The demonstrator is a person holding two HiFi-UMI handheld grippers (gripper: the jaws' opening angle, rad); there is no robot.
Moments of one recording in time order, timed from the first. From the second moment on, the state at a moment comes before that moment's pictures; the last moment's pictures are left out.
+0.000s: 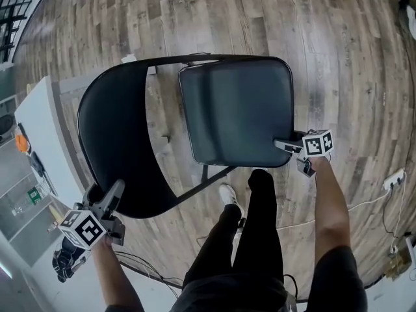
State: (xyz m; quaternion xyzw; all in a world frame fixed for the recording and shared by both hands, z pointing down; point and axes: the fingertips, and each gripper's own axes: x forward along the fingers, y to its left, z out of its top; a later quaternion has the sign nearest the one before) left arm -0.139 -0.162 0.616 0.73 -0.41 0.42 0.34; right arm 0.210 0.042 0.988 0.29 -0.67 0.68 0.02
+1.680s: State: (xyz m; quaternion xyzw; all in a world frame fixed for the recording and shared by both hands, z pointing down) left arm -0.303 -0.208 0.464 0.75 -0.42 0.35 0.37; right arm -0.086 -0.057 0.662 0.22 -0.77 0.60 0.03
